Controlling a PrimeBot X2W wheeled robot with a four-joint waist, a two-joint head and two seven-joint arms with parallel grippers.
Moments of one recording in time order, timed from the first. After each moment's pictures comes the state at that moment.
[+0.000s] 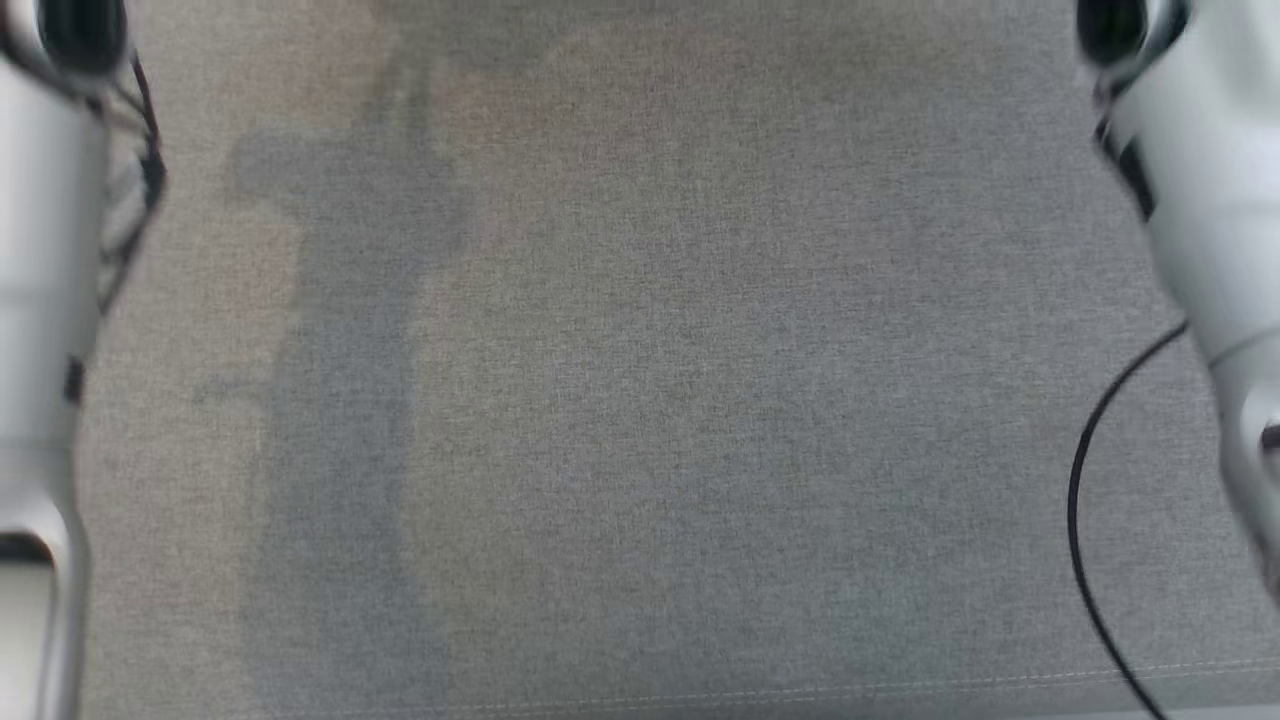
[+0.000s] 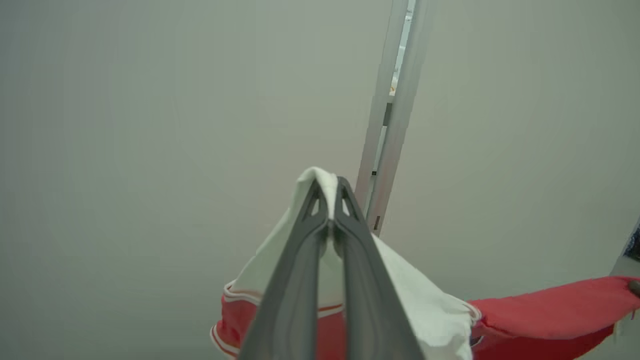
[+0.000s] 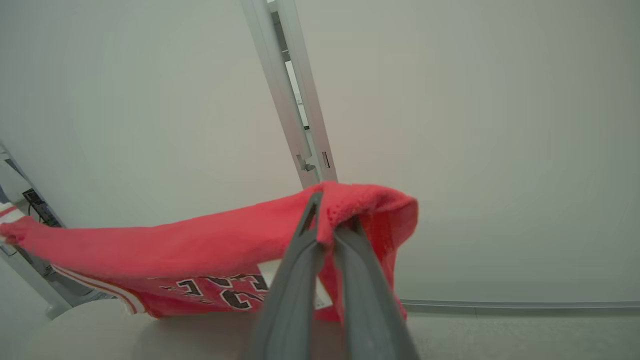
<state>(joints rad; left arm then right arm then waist) -1.34 0.30 -0.44 0.76 -0.78 -0.13 -0.26 -1.38 -0.20 0.39 1.01 0.65 0.13 -0.26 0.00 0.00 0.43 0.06</state>
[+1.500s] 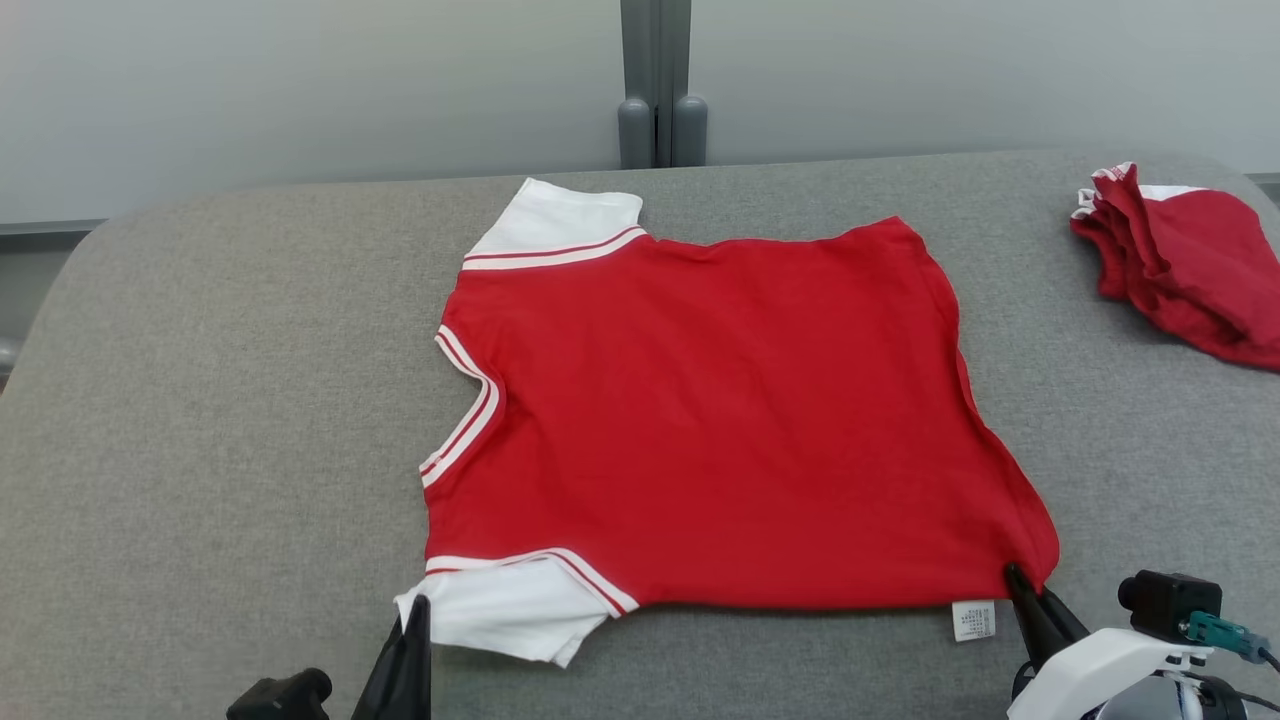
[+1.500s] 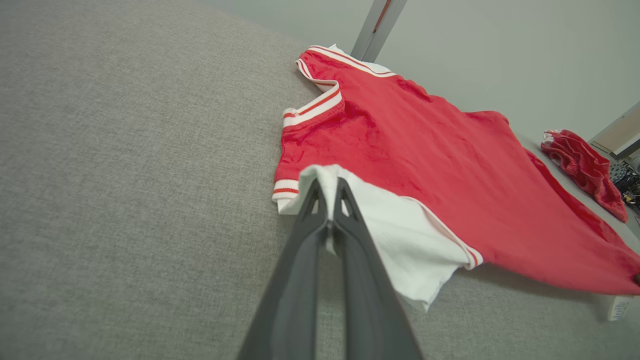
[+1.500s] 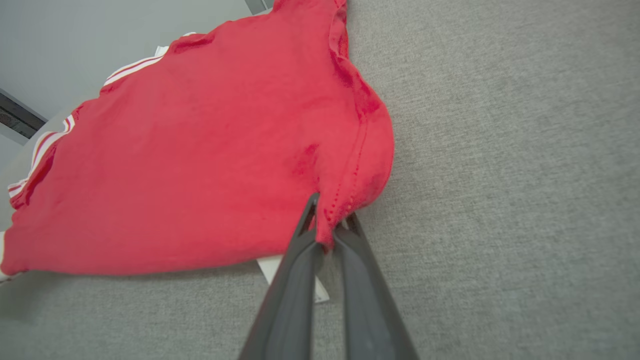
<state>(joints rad) 0.13 0.08 -0.21 0.24 -0.53 -0.07 -0.23 -0.01 -0.21 0.11 0.43 0.55 0.13 -0.10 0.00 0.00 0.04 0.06</state>
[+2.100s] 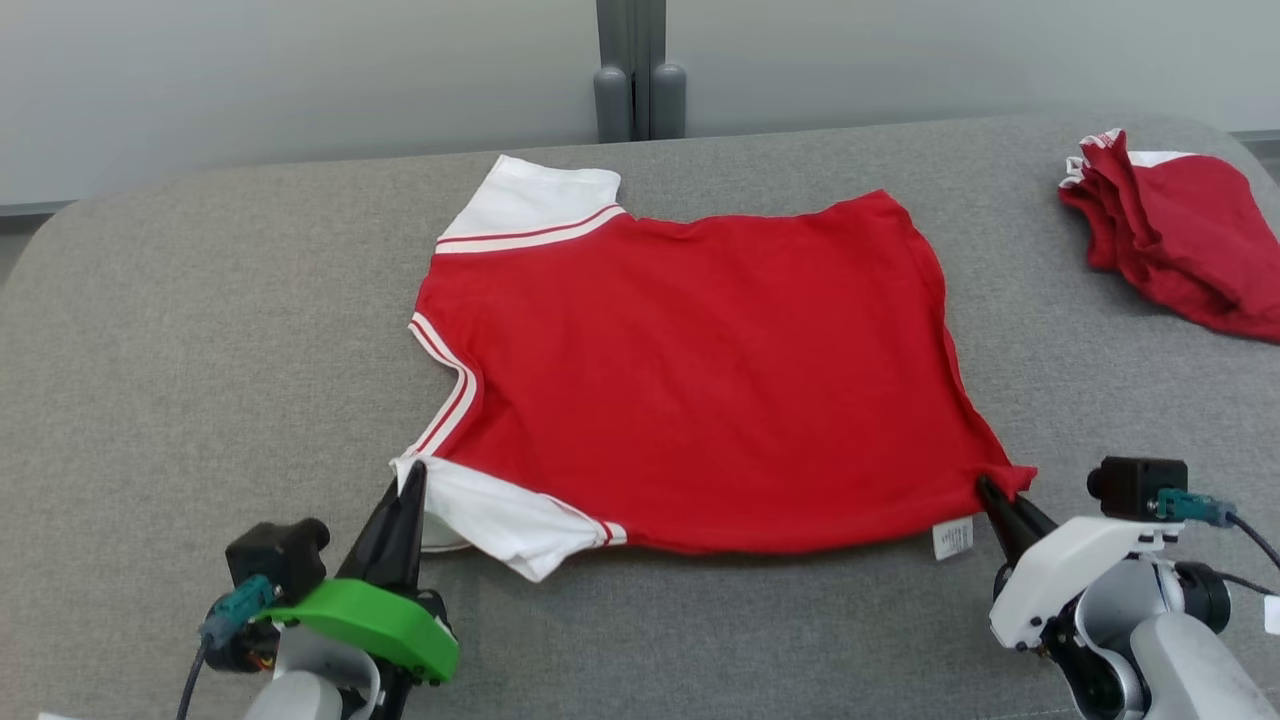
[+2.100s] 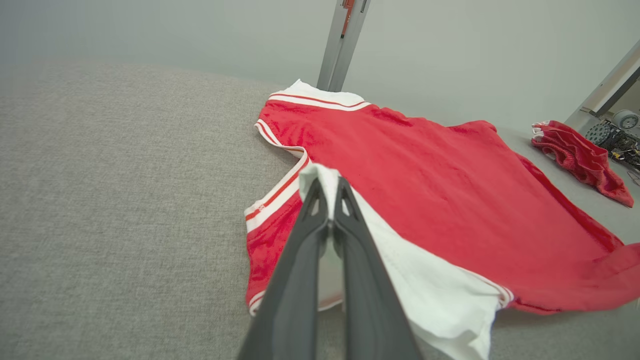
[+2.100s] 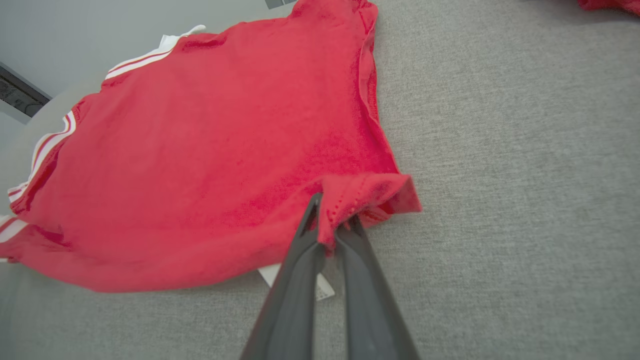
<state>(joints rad) -0.14 0.15 -0.26 0.35 -0.51 -0.11 -0.19 -0.14 -0.21 0.10 0.36 0.49 0.13 0.12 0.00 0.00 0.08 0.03</state>
